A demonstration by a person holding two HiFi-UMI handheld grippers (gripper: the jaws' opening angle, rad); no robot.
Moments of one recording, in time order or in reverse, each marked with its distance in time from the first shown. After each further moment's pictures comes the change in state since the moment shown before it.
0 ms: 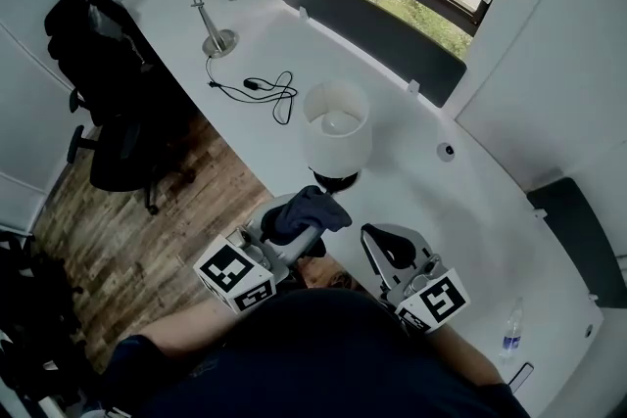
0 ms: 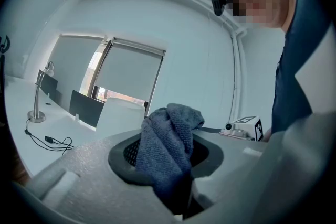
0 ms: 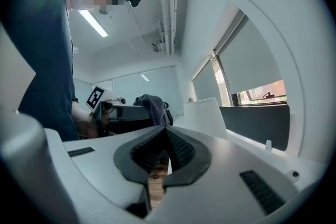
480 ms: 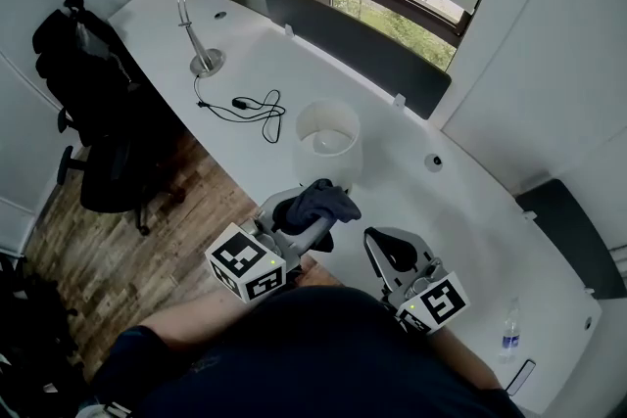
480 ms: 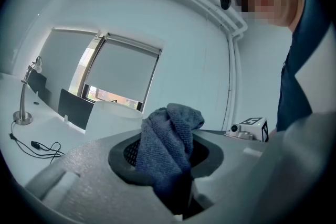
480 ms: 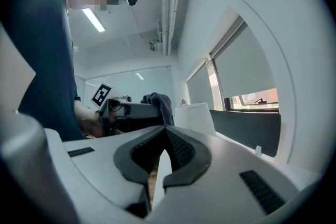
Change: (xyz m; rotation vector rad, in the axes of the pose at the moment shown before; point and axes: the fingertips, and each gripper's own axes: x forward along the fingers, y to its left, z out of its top) left arm 0.035 0.011 0.014 0.012 0.000 -0.088; right arm 0.002 -0.016 0.011 -0.016 -0.004 -0.093
